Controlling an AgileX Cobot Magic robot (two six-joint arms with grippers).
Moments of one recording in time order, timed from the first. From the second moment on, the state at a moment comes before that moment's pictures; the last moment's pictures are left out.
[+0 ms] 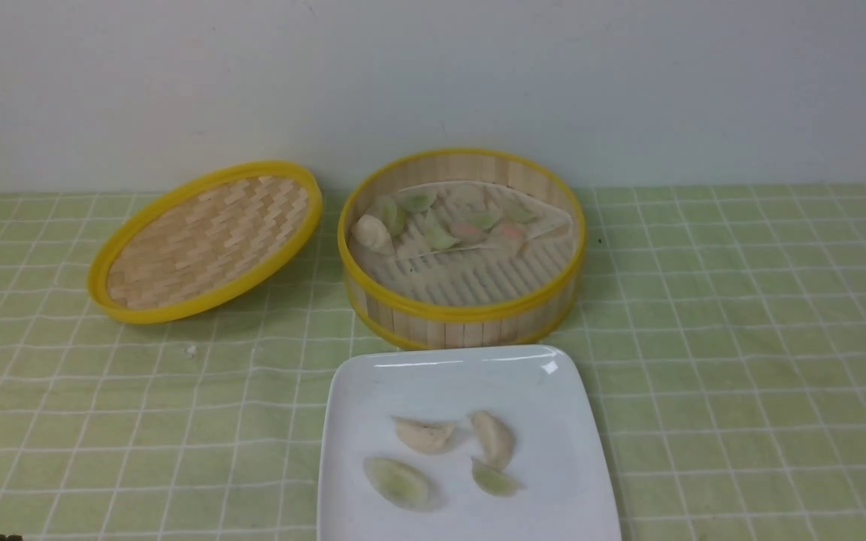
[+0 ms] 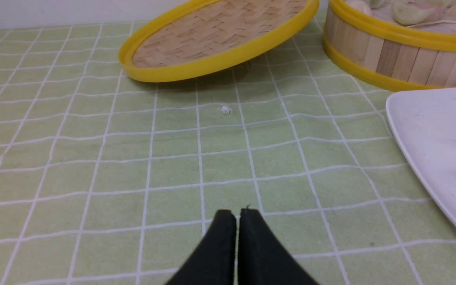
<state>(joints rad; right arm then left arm) 0.70 -0.02 -0.55 -0.29 0.60 0.49 -0.09 -0.01 0.03 0.01 0.38 -0.05</state>
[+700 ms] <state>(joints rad) 0.45 -0.02 -0.38 -0.08 0.51 0.19 -0.09 -0.01 0.03 0.01 0.38 -0.05</state>
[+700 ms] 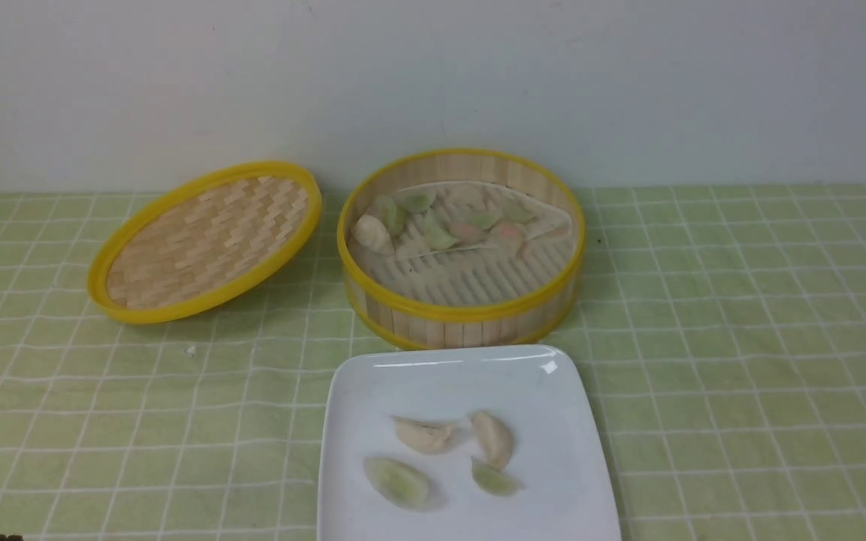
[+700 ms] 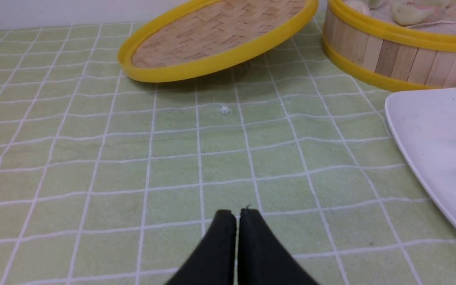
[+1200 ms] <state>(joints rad) 0.01 -0.02 0.02 -0.09 0.40 0.19 -0.09 -0.01 0.03 0.01 0.38 -0.05</state>
